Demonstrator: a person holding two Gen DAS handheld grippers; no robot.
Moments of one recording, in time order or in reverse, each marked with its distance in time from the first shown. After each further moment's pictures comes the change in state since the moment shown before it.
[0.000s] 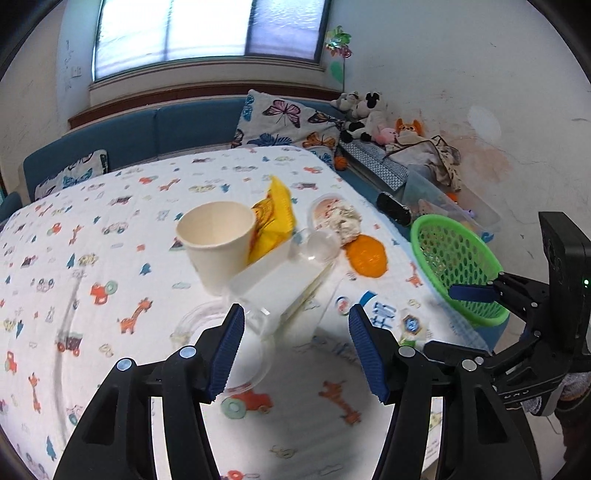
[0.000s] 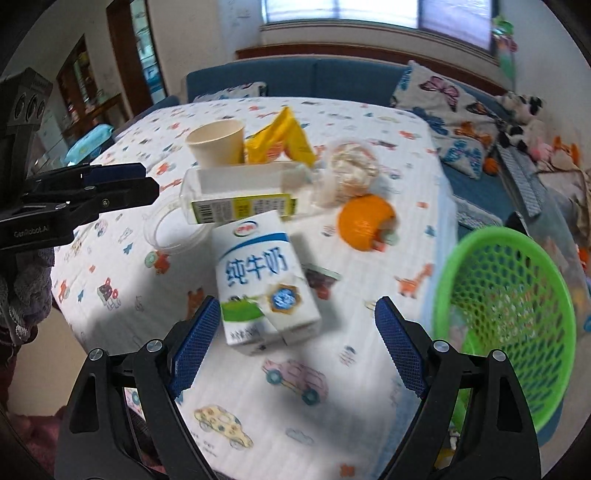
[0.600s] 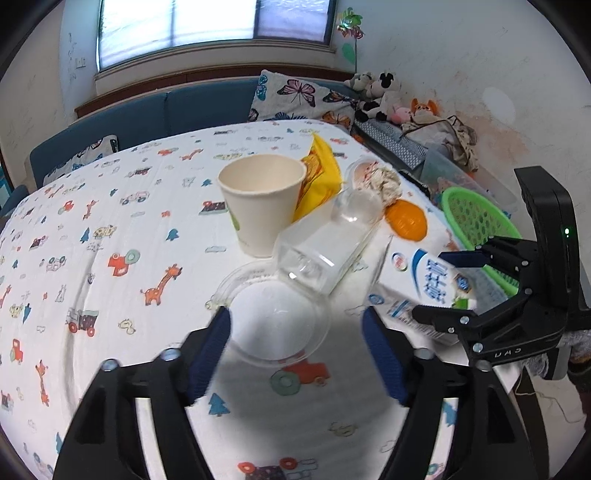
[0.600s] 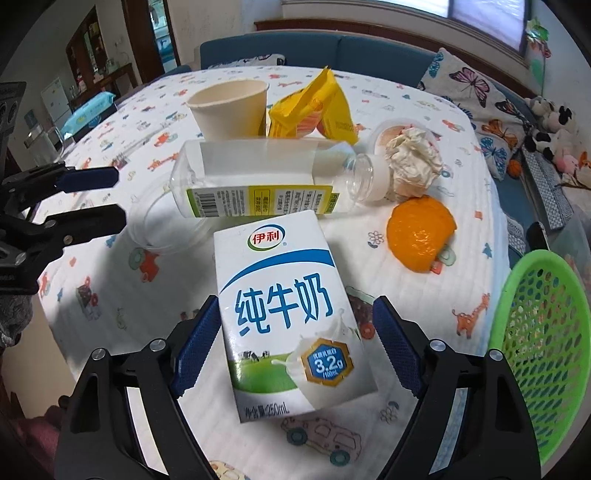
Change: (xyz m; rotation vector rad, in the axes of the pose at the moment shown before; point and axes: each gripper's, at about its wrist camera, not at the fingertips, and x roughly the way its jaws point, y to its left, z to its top) left arm 0.016 0.037 -0.028 0.023 0.069 0.047; right arm 0.061 0.017 0.016 -0.068 0.097 0.014
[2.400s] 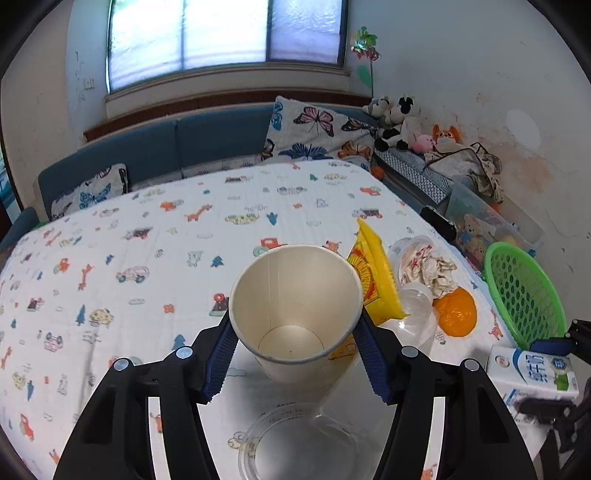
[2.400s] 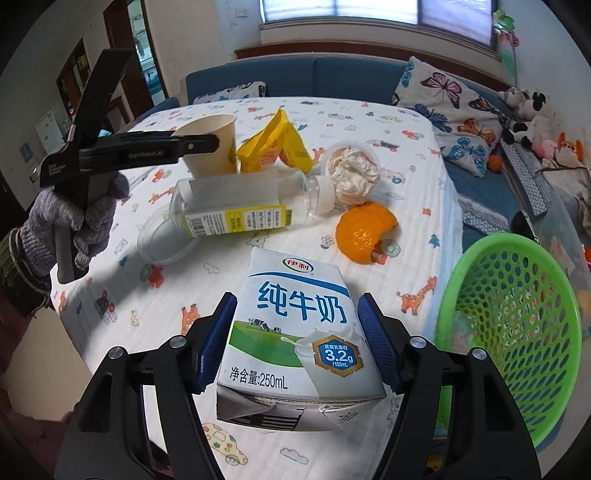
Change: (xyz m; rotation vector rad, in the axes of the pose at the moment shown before) left arm 0.045 0.015 0.089 -0.010 -0.111 0.071; right arm -0.062 -0.033 -0.016 0.106 -0.113 0.001
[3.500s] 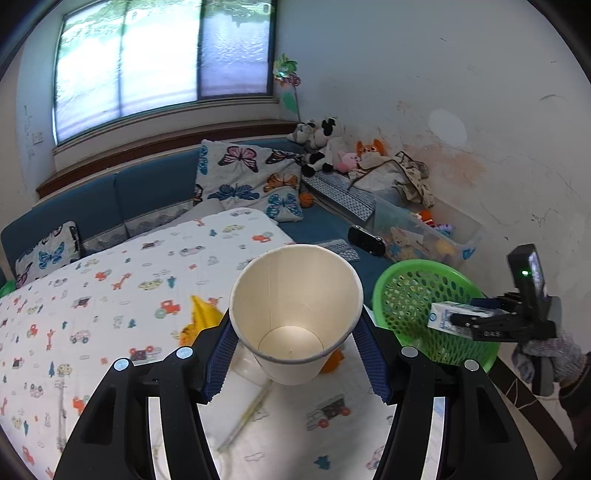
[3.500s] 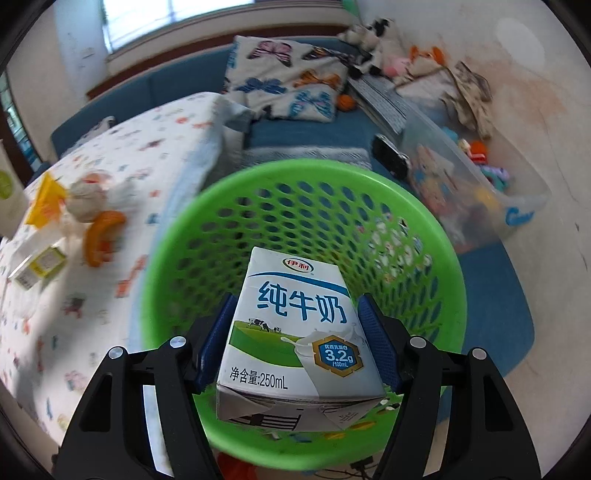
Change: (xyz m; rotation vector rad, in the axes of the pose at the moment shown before) left arm -0.061 -0.125 0.035 0.154 -0.096 -0.178; right arm -0.033 -0.206 -0.065 0.407 0.053 -0.377
